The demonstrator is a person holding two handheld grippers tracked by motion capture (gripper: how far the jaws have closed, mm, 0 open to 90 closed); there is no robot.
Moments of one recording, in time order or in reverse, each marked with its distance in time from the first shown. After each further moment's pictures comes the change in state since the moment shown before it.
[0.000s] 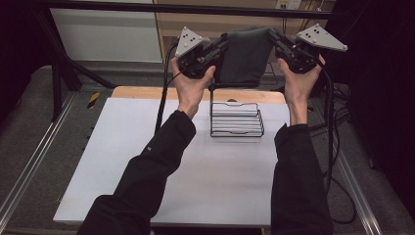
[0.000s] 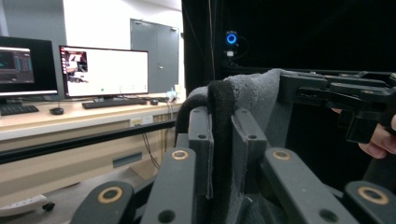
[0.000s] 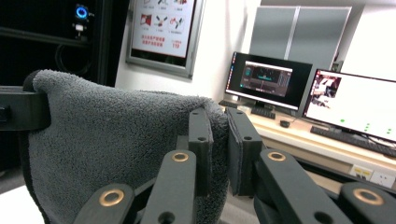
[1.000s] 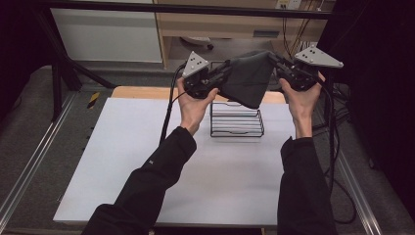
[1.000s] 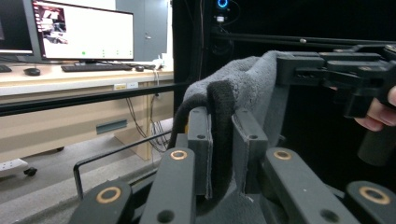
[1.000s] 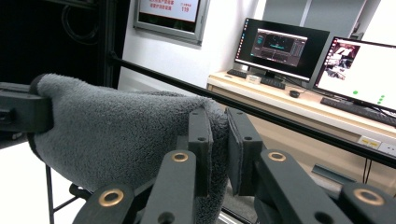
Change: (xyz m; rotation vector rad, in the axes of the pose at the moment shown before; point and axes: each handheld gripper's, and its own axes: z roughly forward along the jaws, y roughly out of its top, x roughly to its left) left arm -0.011 -0.046 -0.006 0.109 -0.049 -0.050; right arm 0.000 -0.038 -0.019 0.126 0.043 -0.011
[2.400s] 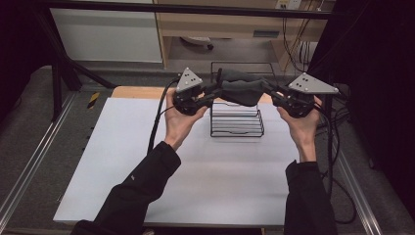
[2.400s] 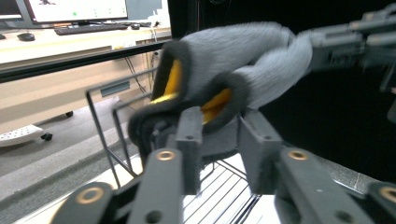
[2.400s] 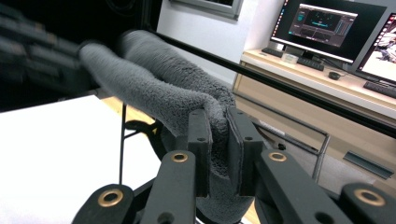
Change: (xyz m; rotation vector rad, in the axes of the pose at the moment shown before) left arm -0.002 -0.014 -0.038 0.188 -0.003 0.063; right arm 0.032 -0.034 -0.035 0.089 0.134 -0.036
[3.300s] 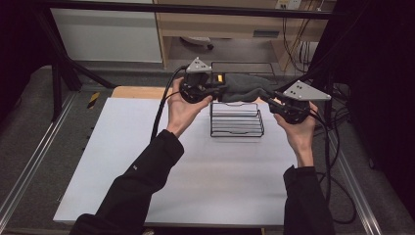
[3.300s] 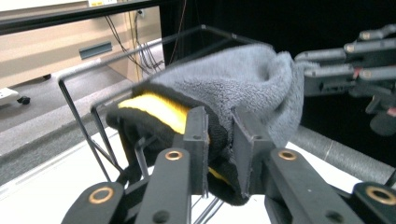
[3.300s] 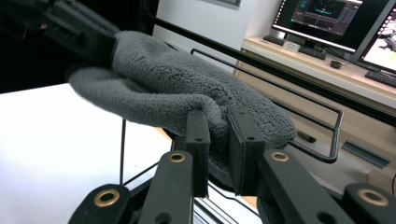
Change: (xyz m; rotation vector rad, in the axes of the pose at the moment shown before) left arm 0.001 0.020 0.020 0.187 -0.055 -0.040; right arm 0.008 -0.017 0.003 0.048 -0.006 -0.014
